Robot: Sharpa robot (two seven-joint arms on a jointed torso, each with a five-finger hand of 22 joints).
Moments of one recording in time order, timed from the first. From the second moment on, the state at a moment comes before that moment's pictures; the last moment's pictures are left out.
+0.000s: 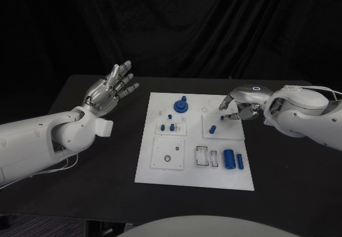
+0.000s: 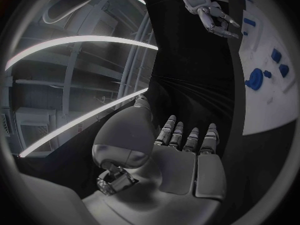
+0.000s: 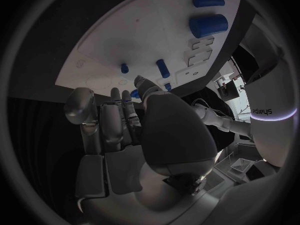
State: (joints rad) left arm 1.28 -0.96 -0.21 1.49 0.07 0.05 0.68; left_hand 1.13 0.13 -0.21 0.29 0.05 0.29 -0.06 0.03 0.03 0.08 -0.09 0.10 0.02 0.00 0.07 0.00 0.00 0.16 0.03 0.23 0.02 0.13; right arm 1.41 -0.98 -0.25 1.55 -1.60 -0.21 0.03; right_hand 1.43 -0.10 0.22 0.17 0.24 0.90 0.13 0.12 0.11 0.86 0.12 0.32 0.22 1.44 0.04 1.29 1.21 0.12 1.37 0.14 1.01 1.31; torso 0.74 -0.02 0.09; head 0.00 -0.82
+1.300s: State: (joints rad) left arm 1.28 -1.02 -0.21 1.60 0.15 0.07 0.68; left_hand 1.19 0.18 -0.29 0.27 0.10 0.24 -0.11 0.03 0.03 0.05 -0.15 0.04 0.01 0.00 0.01 0.00 0.00 0.18 0.01 0.18 0.01 0.03; right arm 1.37 -0.92 -0.25 1.49 -1.61 -0.22 0.03; right_hand 1.47 -0.11 0.31 0.13 0.35 0.95 0.15 0.13 0.13 0.96 0.11 0.27 0.16 1.45 0.02 1.29 1.21 0.12 1.39 0.12 1.03 1.31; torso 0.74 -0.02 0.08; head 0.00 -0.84
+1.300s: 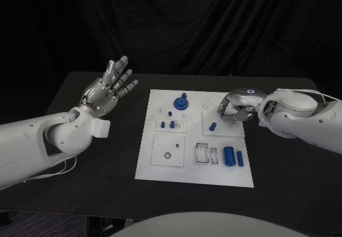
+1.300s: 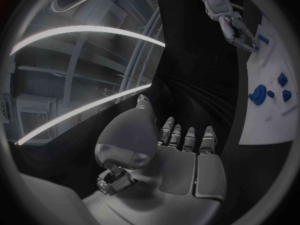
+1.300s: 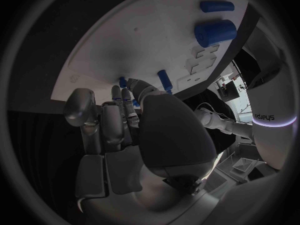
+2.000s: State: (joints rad) left arm 1.28 -1.02 -0.21 1.58 0.15 0.07 0.68; left_hand 1.20 0.19 -0.30 0.25 0.14 0.19 -0.10 0.03 0.03 0.05 -0.14 0.04 0.02 0.00 -0.01 0.00 0.00 0.18 0.01 0.12 0.01 0.03; right arm 1.35 -0.90 -0.24 1.46 -1.61 -0.24 0.04; right_hand 1.48 -0.12 0.36 0.11 0.34 0.98 0.15 0.14 0.15 1.02 0.10 0.25 0.14 1.46 0.02 1.30 1.22 0.12 1.40 0.11 1.05 1.31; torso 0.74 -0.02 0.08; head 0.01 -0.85
